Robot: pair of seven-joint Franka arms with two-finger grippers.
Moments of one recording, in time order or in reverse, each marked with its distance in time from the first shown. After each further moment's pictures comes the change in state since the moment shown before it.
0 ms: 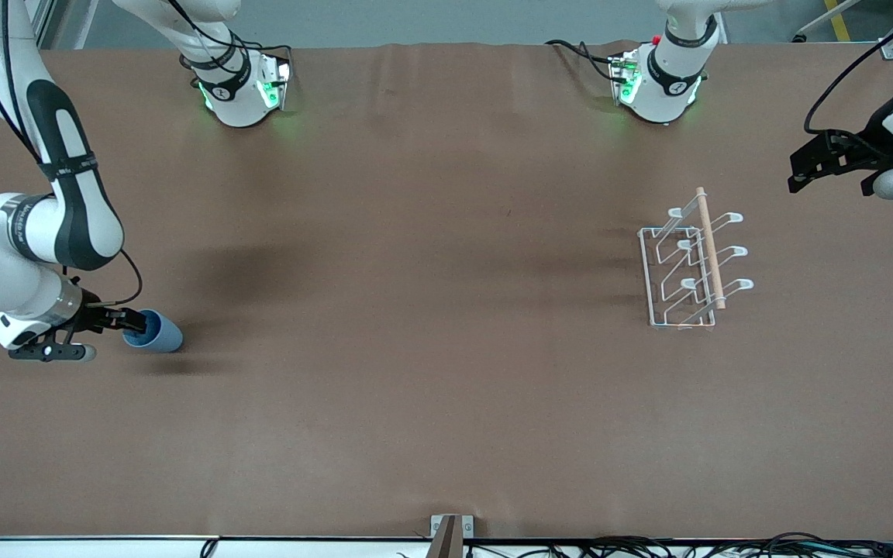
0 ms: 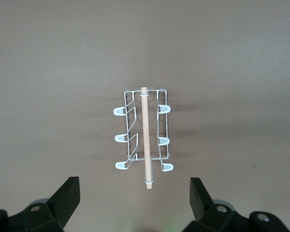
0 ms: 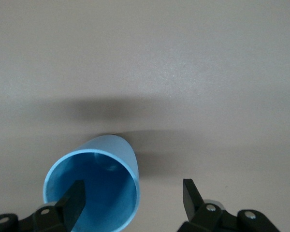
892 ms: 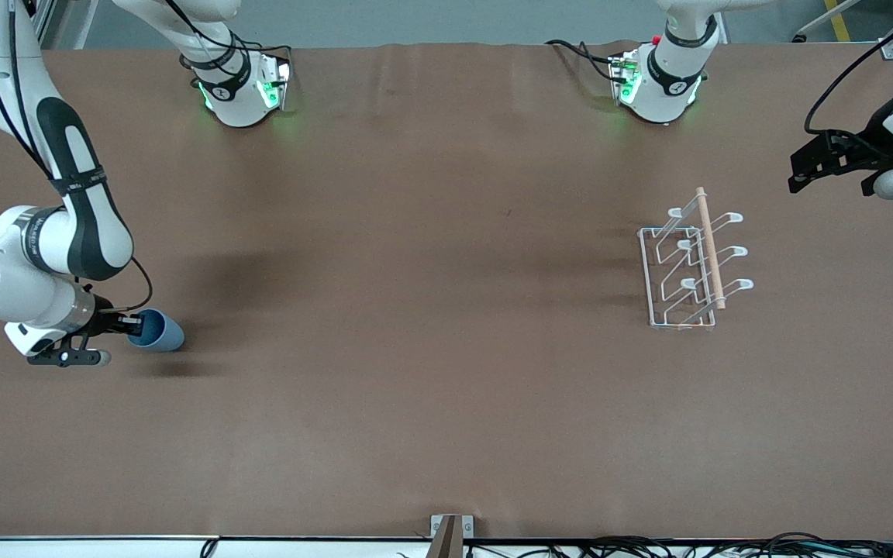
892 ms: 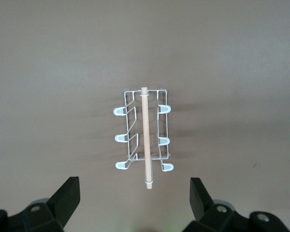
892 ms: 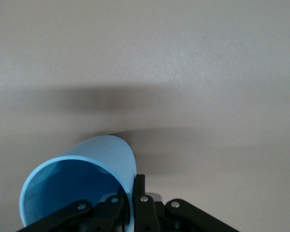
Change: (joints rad) left arm 0.000 0.000 0.001 0.000 0.000 0.000 0.000; right arm 0.001 0.042 0.007 0.020 0.001 -0.035 -0.001
